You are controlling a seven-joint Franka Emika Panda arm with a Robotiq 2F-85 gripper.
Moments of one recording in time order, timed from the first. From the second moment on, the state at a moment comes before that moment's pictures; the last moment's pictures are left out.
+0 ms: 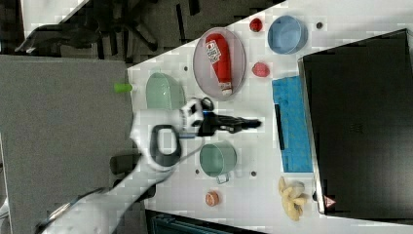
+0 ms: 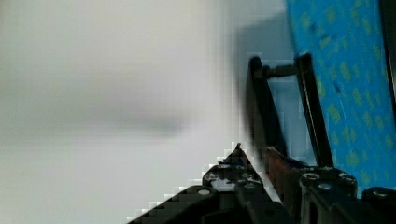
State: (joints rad) arm 0.23 0.34 -0.25 -2.24 -0.46 0.86 -0.04
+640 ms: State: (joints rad) arm 0.23 -0.14 -0.26 -2.03 -0.02 0.36 -0.03
